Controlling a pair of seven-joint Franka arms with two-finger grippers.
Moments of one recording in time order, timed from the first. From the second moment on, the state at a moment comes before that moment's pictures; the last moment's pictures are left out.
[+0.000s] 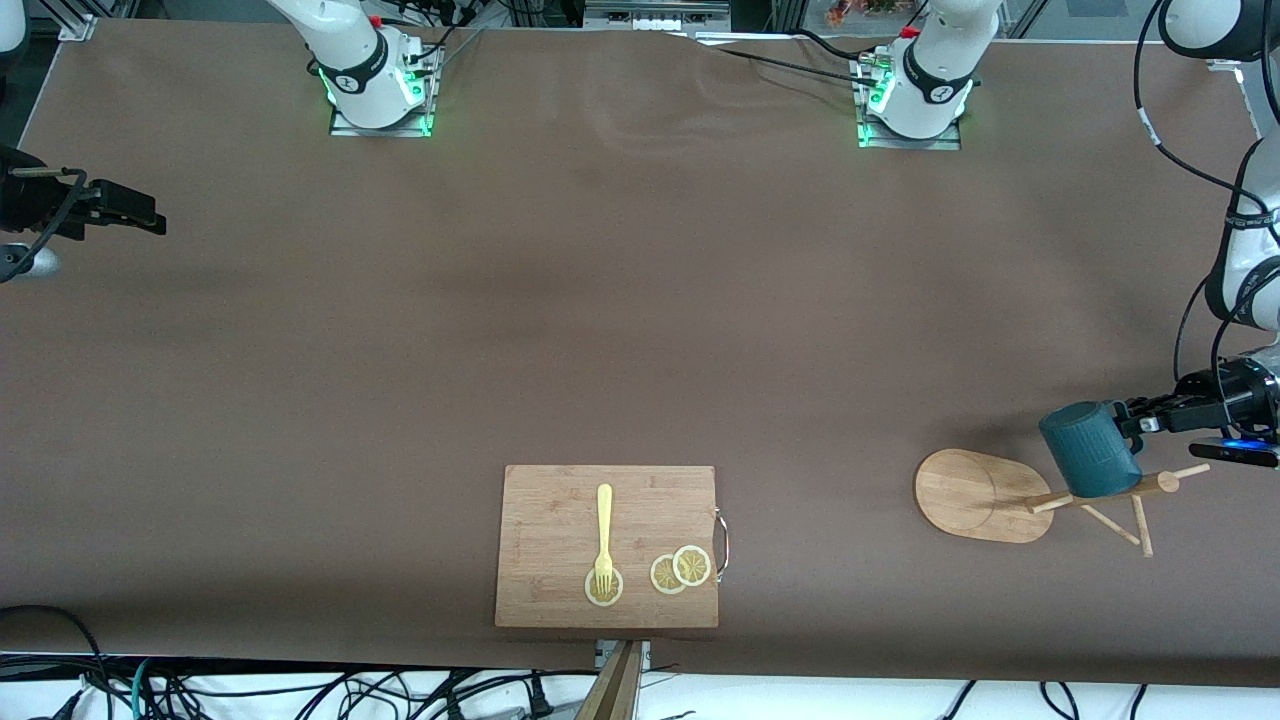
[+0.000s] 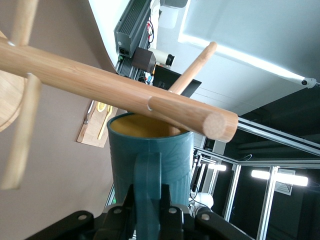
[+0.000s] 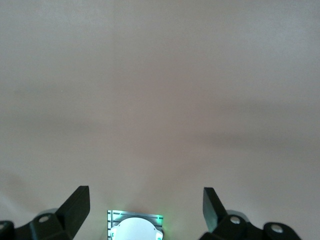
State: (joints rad) left arm 0.68 0.85 -0.15 -1.43 -1.31 1.44 0.39; right arm 0.00 0.05 -0.10 -1.62 -0.01 1.46 -0.17
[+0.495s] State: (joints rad) left arm 0.68 0.86 -0.15 -1.42 -1.31 1.44 0.39; right arm 0.00 0.05 -0.10 -1.62 -0.01 1.46 -0.17
